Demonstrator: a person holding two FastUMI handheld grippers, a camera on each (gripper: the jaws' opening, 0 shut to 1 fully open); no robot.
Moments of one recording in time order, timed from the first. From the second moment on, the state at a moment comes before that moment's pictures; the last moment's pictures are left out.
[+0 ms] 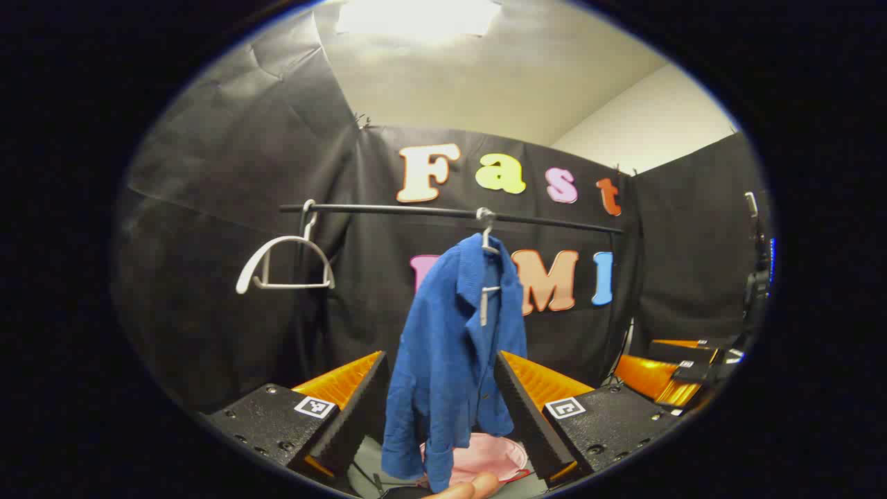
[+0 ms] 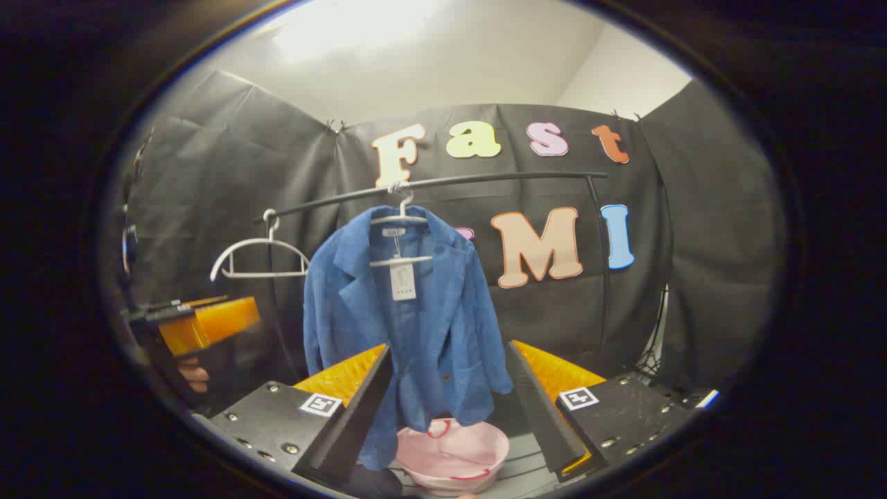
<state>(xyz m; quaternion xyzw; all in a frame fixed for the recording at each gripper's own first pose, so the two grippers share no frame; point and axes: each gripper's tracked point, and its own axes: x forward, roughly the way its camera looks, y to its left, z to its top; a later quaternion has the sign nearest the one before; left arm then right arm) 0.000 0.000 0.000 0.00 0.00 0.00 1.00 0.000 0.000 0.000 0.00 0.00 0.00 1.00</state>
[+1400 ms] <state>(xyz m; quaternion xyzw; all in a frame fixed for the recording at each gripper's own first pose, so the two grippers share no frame) 0.014 -0.007 -0.062 -0.02 0.06 0.01 1.00 -0.023 0.014 -0.005 0.03 -0.04 0.03 1.00</state>
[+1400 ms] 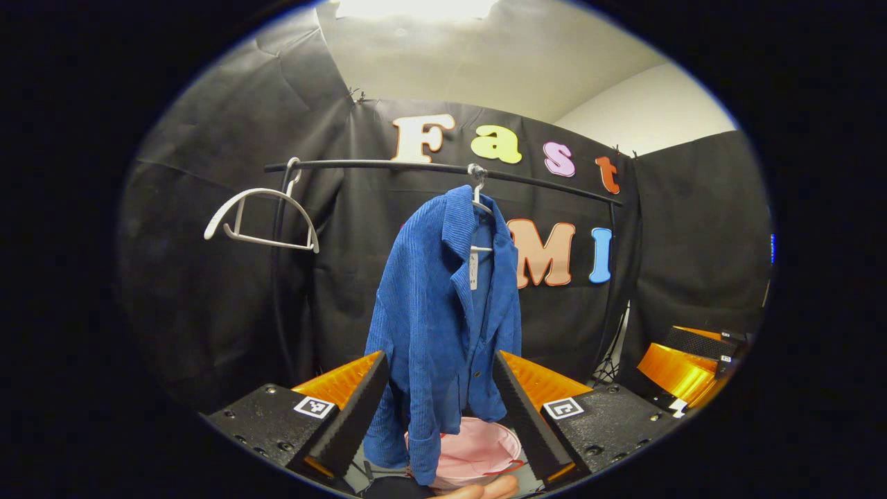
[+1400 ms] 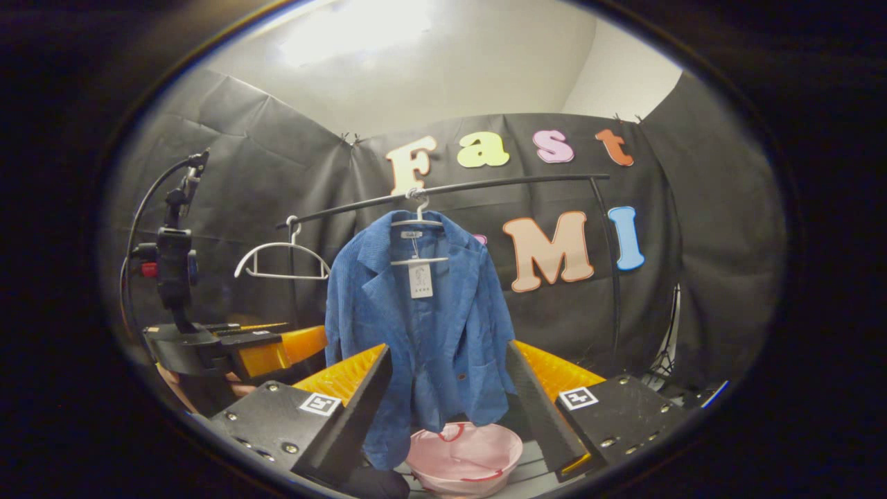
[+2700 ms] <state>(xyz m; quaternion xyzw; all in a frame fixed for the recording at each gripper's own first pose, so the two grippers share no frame) 0.091 -0.040 -0.115 0.00 0.07 0.03 1.00 0.226 0.002 -0.006 0.02 -0.02 0.06 1.00</state>
